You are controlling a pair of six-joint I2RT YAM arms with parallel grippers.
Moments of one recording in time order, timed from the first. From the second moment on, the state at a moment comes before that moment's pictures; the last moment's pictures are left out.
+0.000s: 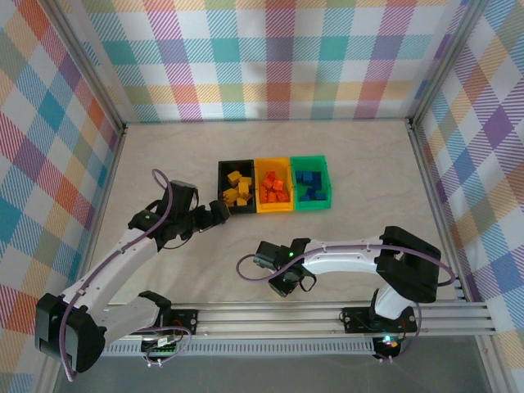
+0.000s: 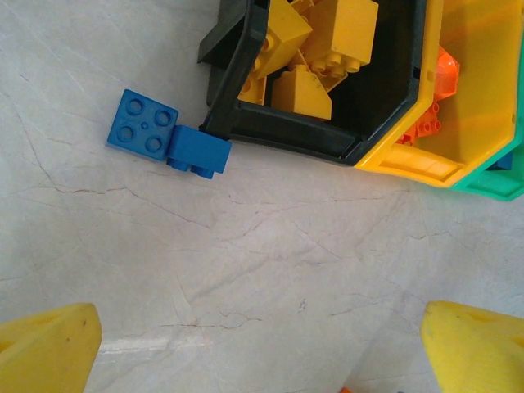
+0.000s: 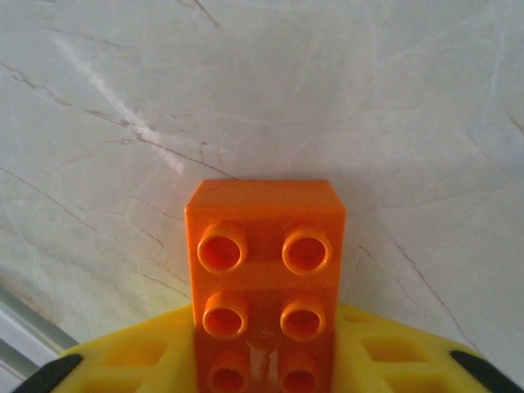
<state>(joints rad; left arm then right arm) -0.40 1.06 0.80 -0.65 0.13 -0.76 1.22 1.61 0.88 -0.69 0.02 0.32</state>
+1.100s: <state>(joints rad) -0.37 0.99 0.64 -0.57 0.06 -0.86 0.66 2.12 1.82 -0.73 0.18 0.49</state>
